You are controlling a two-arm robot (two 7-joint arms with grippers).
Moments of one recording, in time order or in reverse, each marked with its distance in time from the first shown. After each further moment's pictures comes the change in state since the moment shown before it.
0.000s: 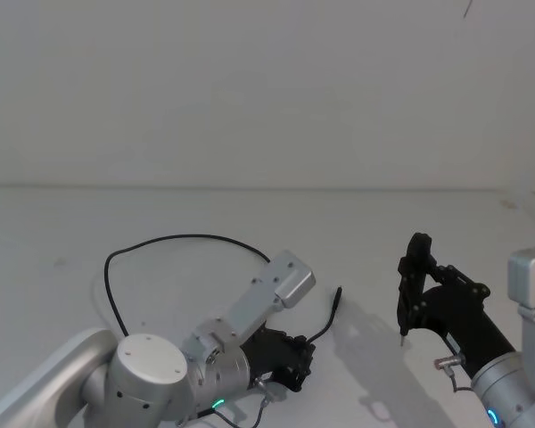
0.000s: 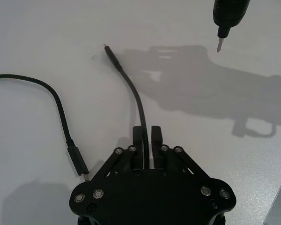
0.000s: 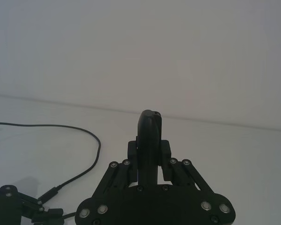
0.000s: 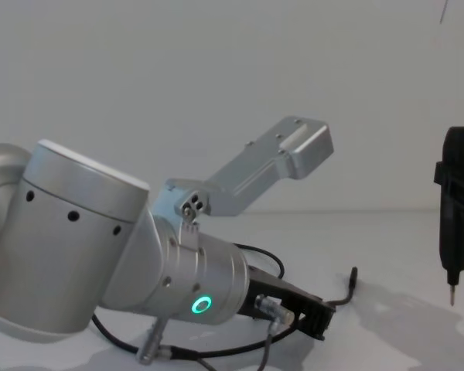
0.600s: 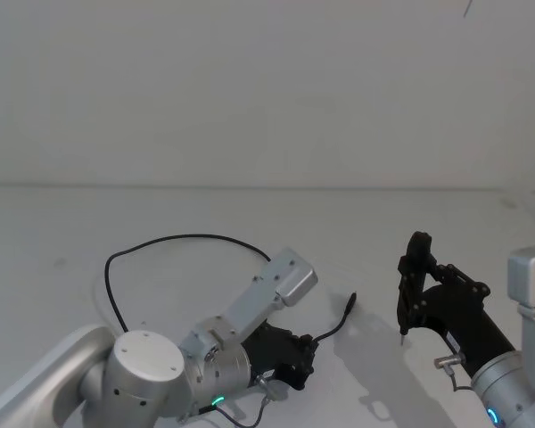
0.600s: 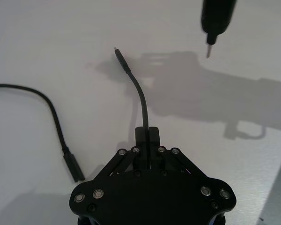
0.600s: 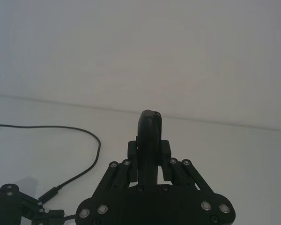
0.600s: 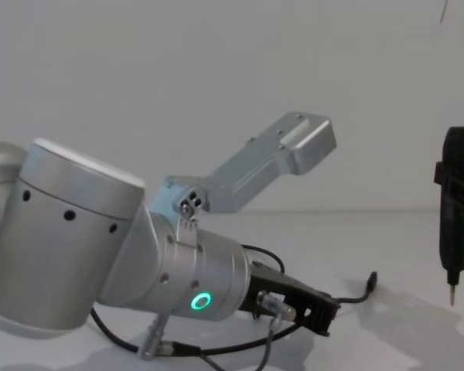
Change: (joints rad) left arm -0.004 0.001 -0.005 0.007 0.007 -0.031 -0.045; right arm 0.000 0.000 0.000 0.000 0.000 0.000 0.000
